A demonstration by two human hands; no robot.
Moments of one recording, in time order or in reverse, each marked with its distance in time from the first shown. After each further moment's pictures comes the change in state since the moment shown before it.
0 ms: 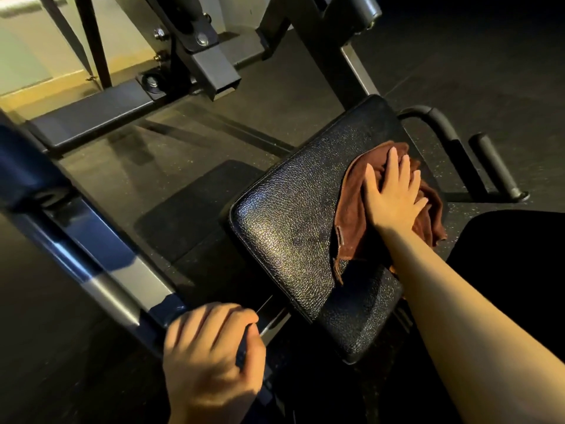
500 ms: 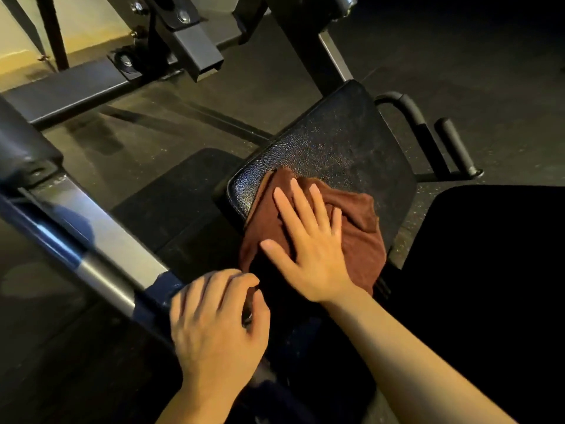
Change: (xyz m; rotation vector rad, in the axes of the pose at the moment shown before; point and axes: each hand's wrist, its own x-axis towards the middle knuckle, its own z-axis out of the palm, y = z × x) left_hand -0.004 0.002 -0.010 -0.047 -0.144 -0.071; right_hand -0.164 -0.025 0.015 -0.014 -0.137 -0.650
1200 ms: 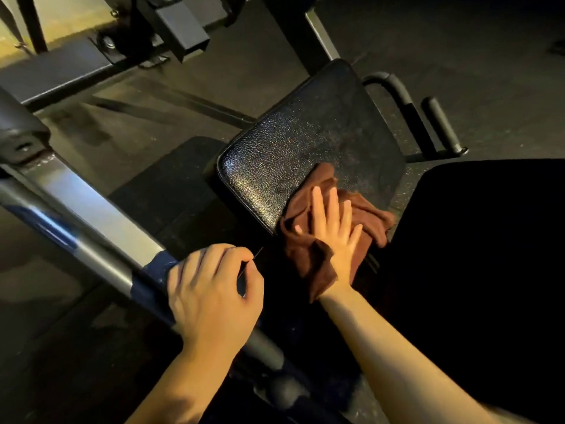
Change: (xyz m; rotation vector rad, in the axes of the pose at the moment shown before) left_hand 0.000 -0.001 0.004 -0.017 0.034 0.007; right_hand -0.027 0.016 0.019 -0.119 -0.055 0.484
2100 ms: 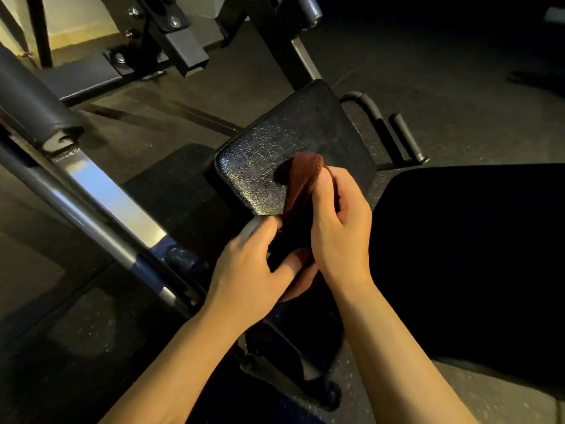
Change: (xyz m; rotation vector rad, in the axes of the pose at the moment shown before) left_hand 0.012 0.051 -0.054 -0.592 -0.368 -0.025; right_hand -0.074 -0.062 -0.128 0.807 0.376 -0.249
